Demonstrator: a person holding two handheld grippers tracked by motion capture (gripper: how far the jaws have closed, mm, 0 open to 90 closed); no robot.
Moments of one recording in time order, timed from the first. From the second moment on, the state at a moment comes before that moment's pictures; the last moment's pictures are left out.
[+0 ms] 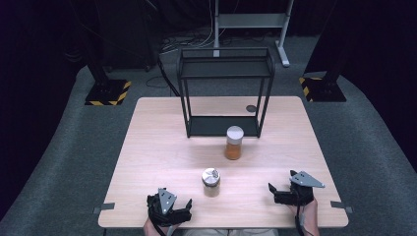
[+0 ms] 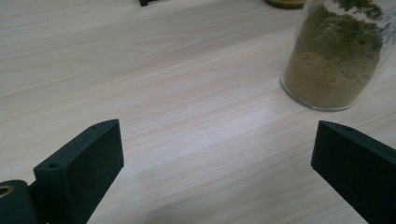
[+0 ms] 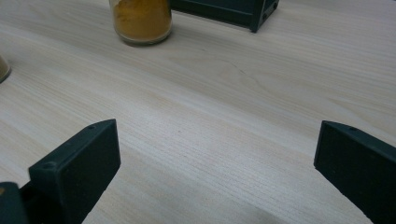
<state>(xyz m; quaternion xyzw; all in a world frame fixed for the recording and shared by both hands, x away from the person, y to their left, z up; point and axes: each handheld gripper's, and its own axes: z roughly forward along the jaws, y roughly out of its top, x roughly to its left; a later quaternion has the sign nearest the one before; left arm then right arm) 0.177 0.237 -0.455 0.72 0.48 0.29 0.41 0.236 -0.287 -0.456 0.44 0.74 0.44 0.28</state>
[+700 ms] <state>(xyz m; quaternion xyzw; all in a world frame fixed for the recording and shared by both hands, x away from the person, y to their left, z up) 0.191 0.179 -0.453 0.75 0.44 0.28 0.41 0.233 -0.285 -0.458 0.44 0.73 0.44 0.29</state>
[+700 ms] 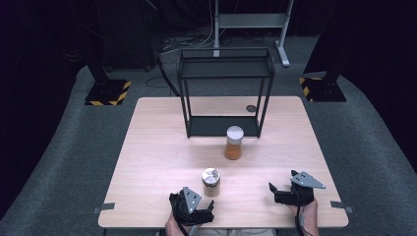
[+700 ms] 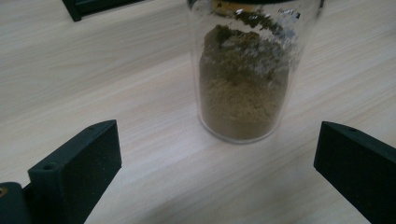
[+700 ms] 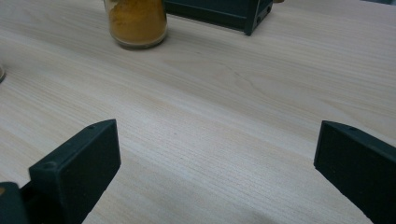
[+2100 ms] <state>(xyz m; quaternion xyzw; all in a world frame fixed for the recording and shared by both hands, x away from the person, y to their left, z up) 0.223 0.161 -0.454 0.73 0.43 0.30 0.43 0.232 -0.288 -0.459 0.44 0.72 0.44 0.29</state>
